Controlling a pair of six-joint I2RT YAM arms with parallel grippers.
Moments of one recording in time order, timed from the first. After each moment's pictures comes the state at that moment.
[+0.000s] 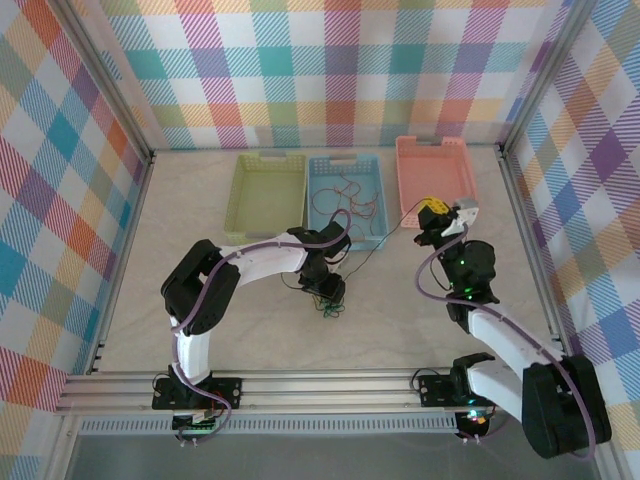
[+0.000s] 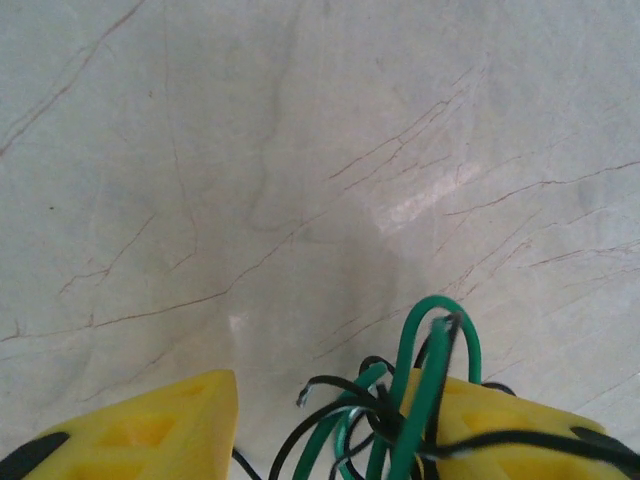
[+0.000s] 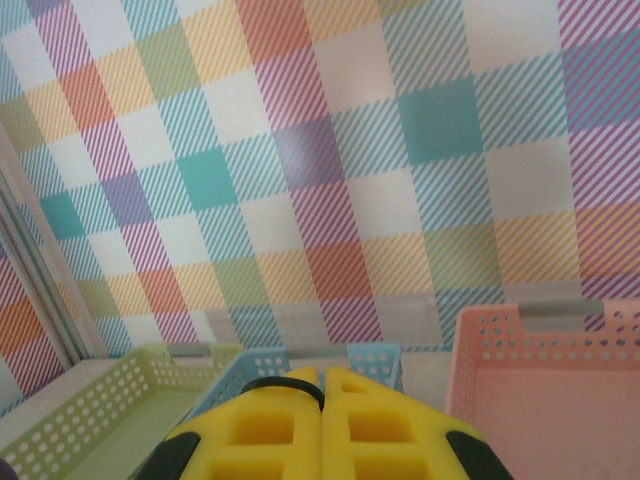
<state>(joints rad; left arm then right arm) -0.82 1.92 1.31 -0.79 0.18 -0.34 0.24 1.00 0.35 0.85 -0.07 0.26</state>
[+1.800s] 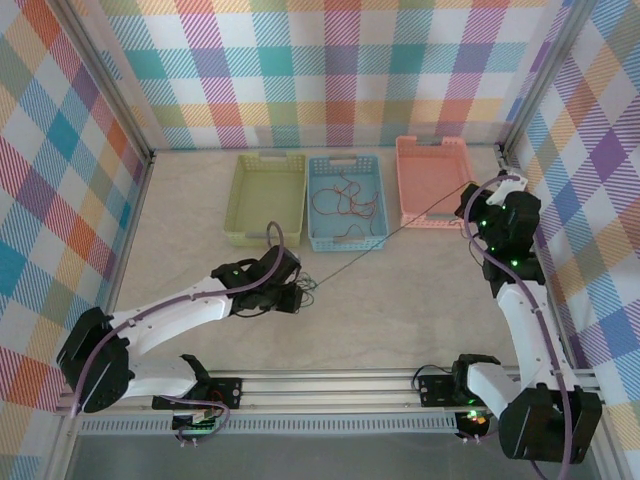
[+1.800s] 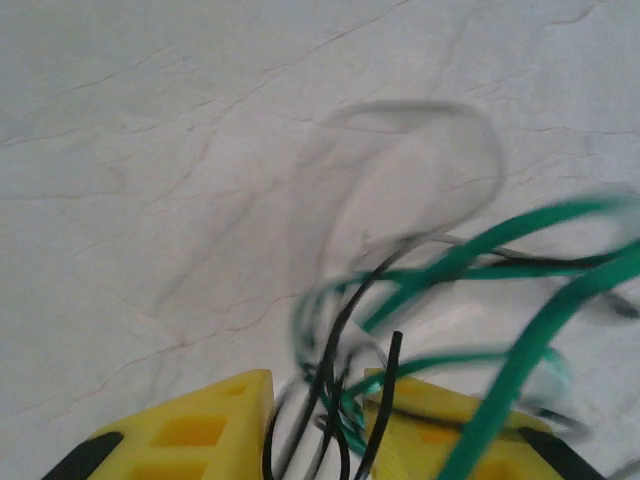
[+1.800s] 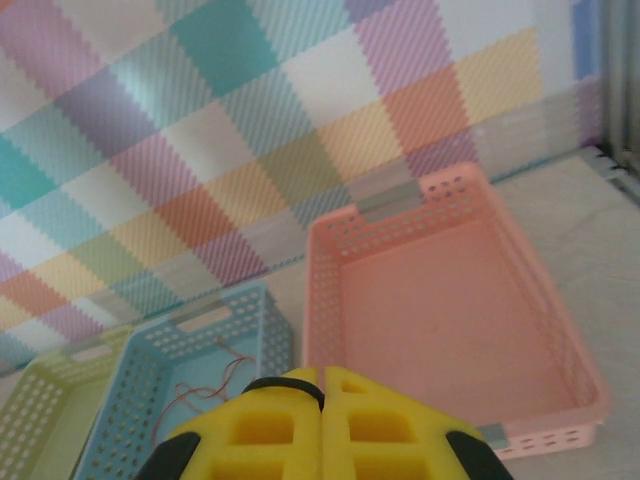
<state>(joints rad) -0.83 1.25 0.81 -0.67 -0.06 -0.56 -0.09 0.99 0.81 -0.04 -0.16 0.42</state>
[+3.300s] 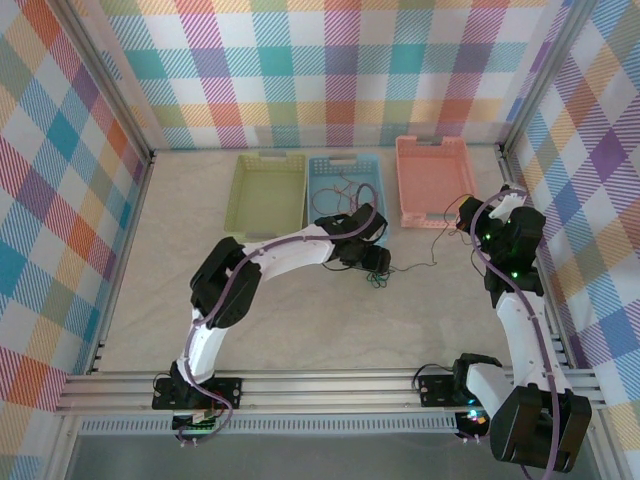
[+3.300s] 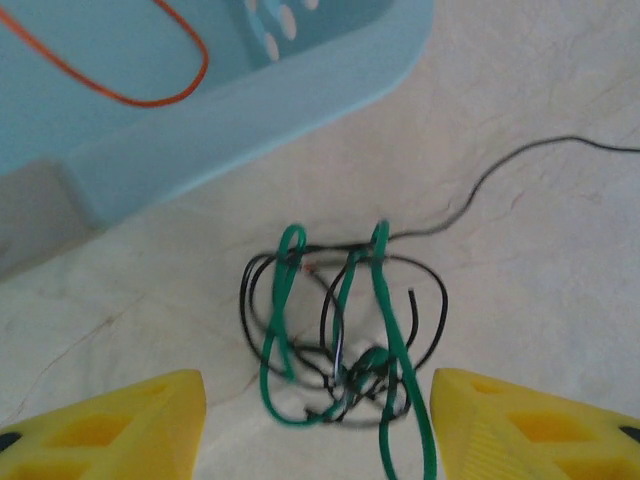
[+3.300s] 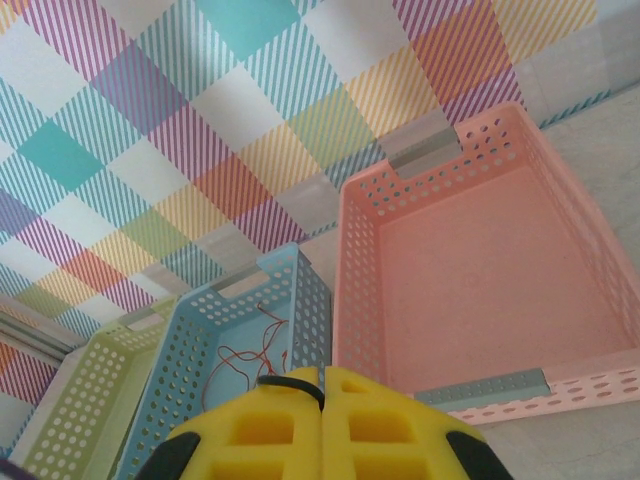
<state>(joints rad) -0.90 2.10 1.65 -0.59 0.09 -0.56 -0.16 0.94 0.67 0.06 -0.36 0.50</state>
